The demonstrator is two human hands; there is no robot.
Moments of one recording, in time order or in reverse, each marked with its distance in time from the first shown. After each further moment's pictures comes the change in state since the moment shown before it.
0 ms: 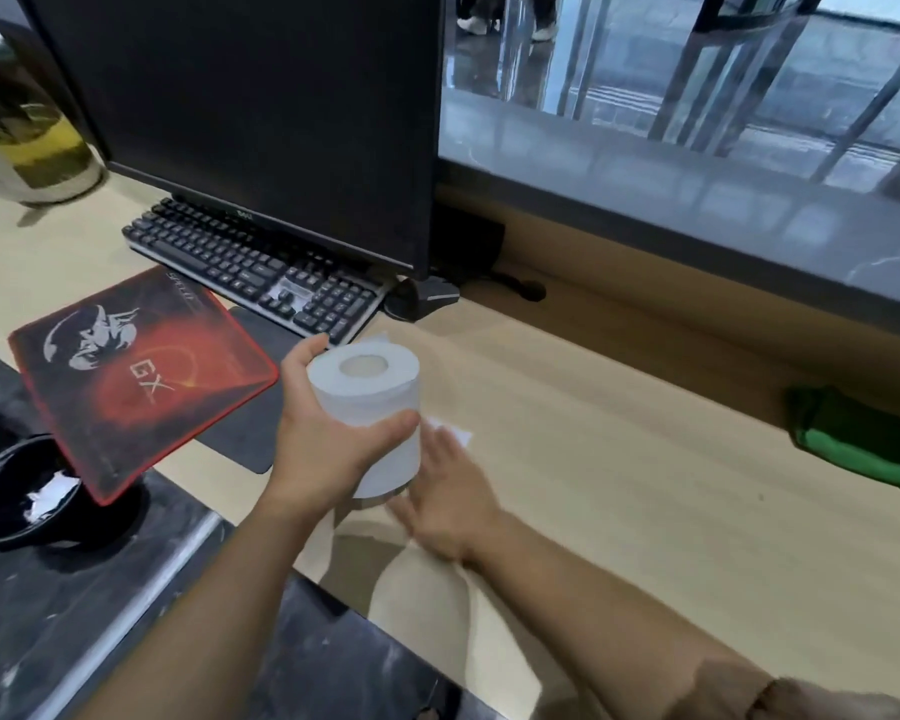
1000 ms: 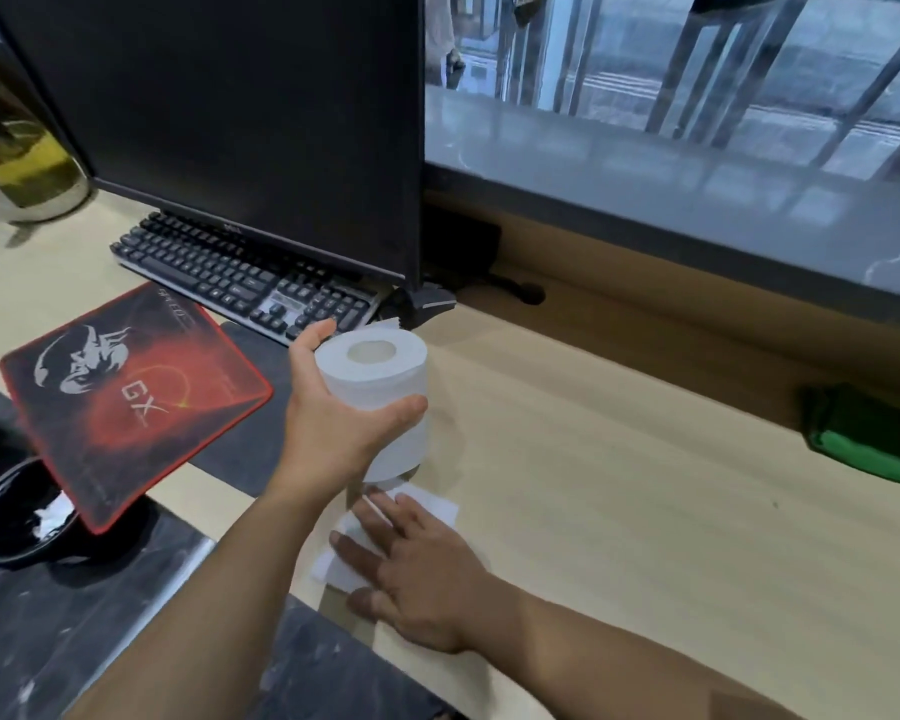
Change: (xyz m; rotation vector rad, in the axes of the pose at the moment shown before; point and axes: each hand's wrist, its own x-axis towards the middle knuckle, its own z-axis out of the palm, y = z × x) left_hand 0.033 0.005 0.014 0.007 -0.023 0.038; right_hand -0.020 -0.025 0.024 -0.100 -0.085 -0.310
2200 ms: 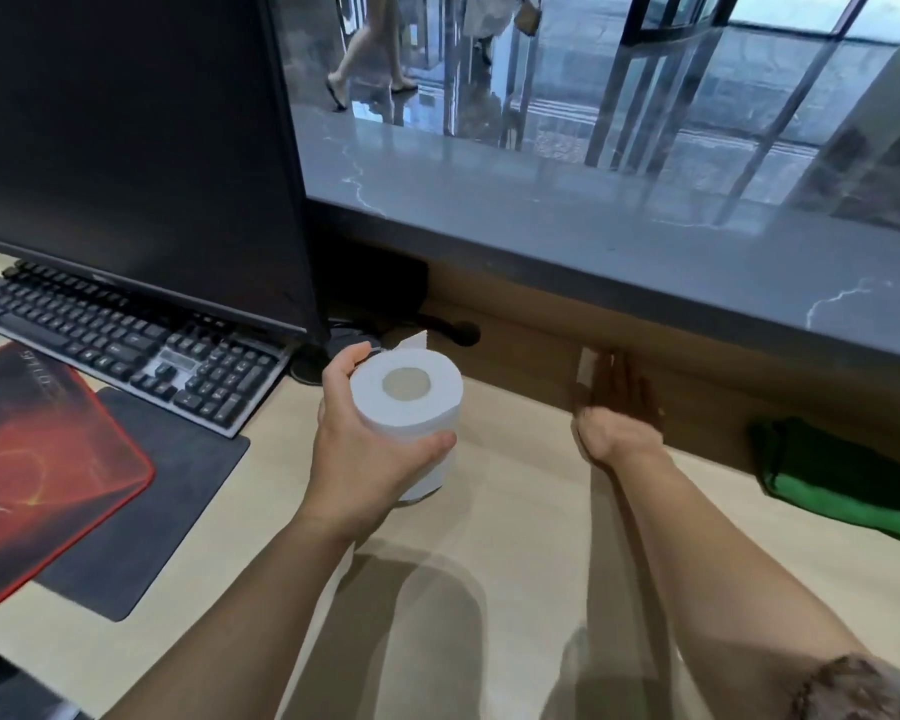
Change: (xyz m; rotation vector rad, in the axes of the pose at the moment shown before) left_hand 0.039 0.010 0.107 0.005 -0.139 0.064; right_hand -0.077 0.297 -0.068 0.062 0.153 1.221
